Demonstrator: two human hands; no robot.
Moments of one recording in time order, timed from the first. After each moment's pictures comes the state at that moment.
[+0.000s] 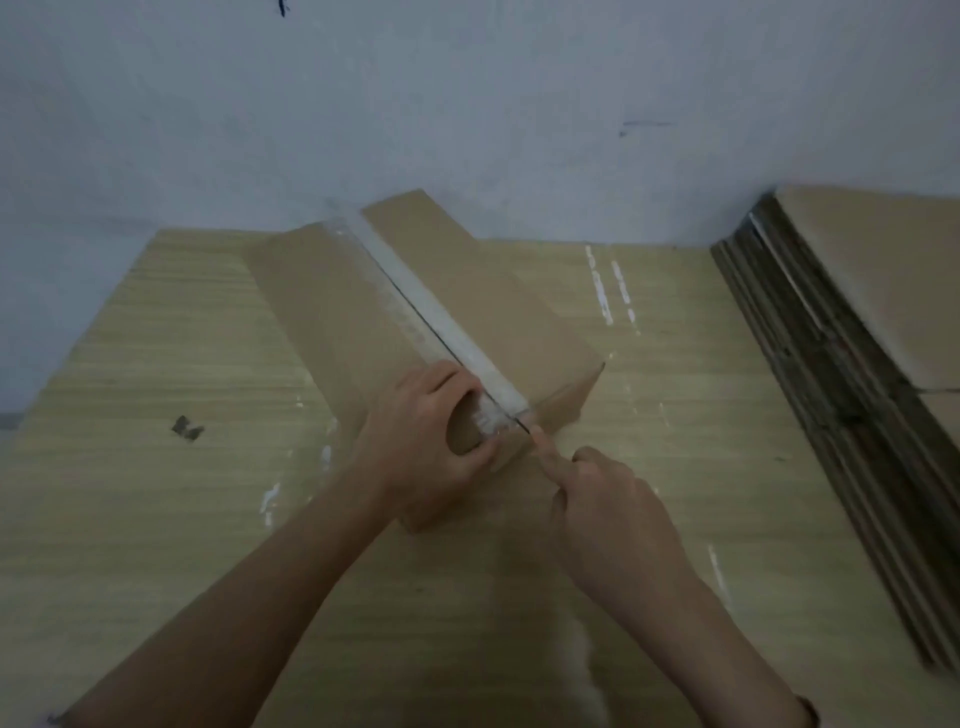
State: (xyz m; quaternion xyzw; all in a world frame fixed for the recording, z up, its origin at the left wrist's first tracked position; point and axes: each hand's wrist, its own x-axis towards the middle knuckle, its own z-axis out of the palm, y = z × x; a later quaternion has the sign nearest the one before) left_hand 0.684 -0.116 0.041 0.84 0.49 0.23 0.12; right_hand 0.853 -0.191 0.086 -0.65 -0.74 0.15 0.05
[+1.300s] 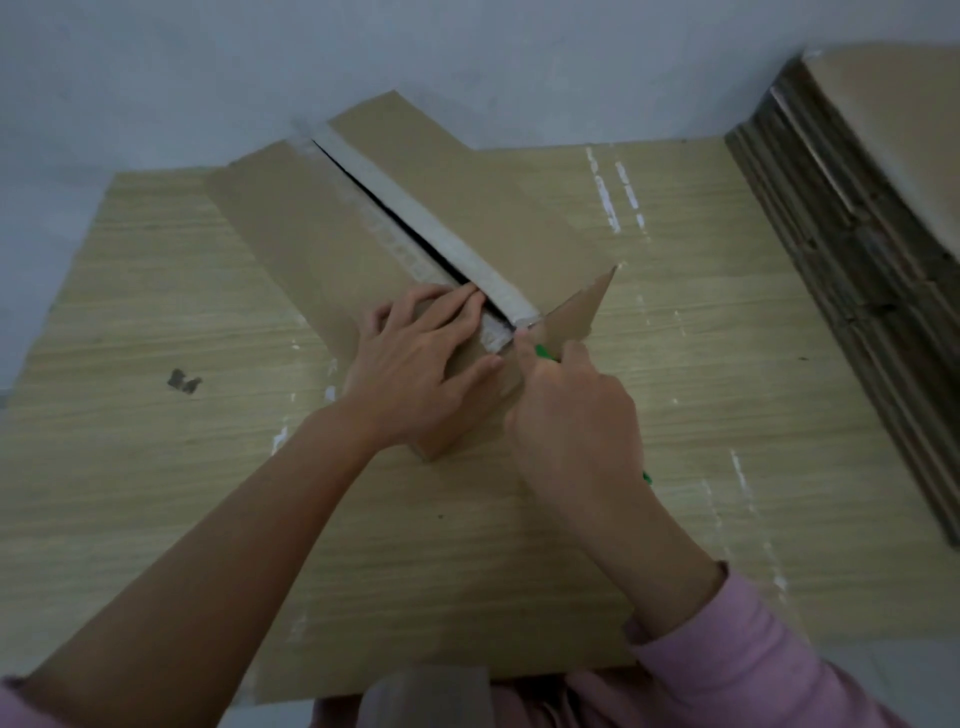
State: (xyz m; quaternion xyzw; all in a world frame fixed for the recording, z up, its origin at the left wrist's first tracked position) left_hand 0.676 -0.119 0.037 0.85 0.51 0.10 0.05; right_hand 0.811 -0.185 0.075 -0.73 -0.67 0.10 0.07
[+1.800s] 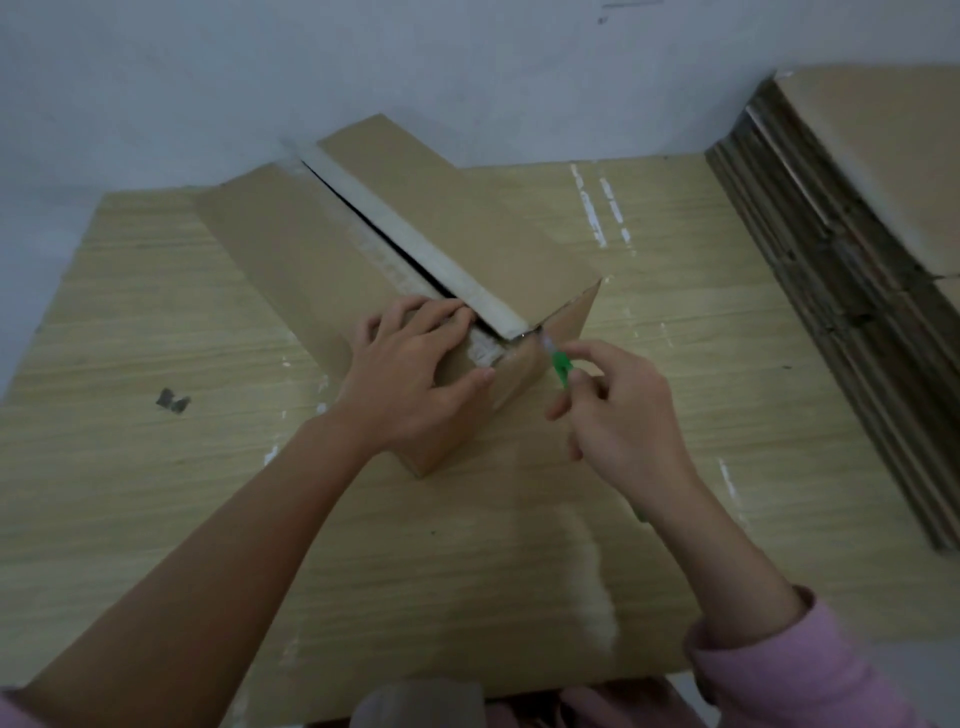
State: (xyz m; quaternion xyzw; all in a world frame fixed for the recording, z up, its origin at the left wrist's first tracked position) left_hand 0.678 -0.114 0.039 0.85 0.51 0.14 0.10; right_hand 0.850 -0.179 0.065 -0.72 -0.52 0.32 0.34
